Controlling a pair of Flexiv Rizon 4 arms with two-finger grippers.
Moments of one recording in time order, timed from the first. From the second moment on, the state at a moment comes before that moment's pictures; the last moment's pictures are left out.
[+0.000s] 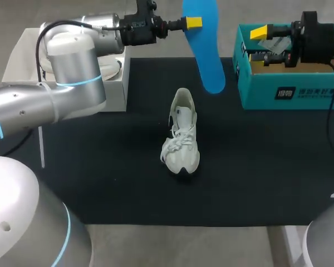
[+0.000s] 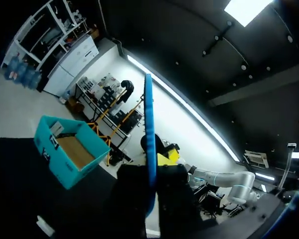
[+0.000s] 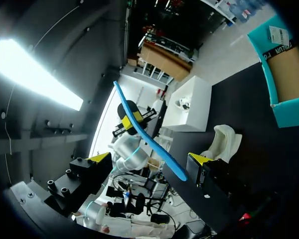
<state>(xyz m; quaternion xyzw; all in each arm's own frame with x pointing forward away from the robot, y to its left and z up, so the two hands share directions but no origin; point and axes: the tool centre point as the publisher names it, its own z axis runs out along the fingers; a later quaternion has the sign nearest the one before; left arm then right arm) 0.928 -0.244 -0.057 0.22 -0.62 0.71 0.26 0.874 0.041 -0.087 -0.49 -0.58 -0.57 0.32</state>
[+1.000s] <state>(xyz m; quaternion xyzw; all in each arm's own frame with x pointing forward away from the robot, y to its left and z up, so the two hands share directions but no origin) 0.934 -0.241 -0.065 -0.17 -0.68 0.72 -0.03 0.873 0.041 -0.087 -0.49 -0.58 -0.57 0.32</state>
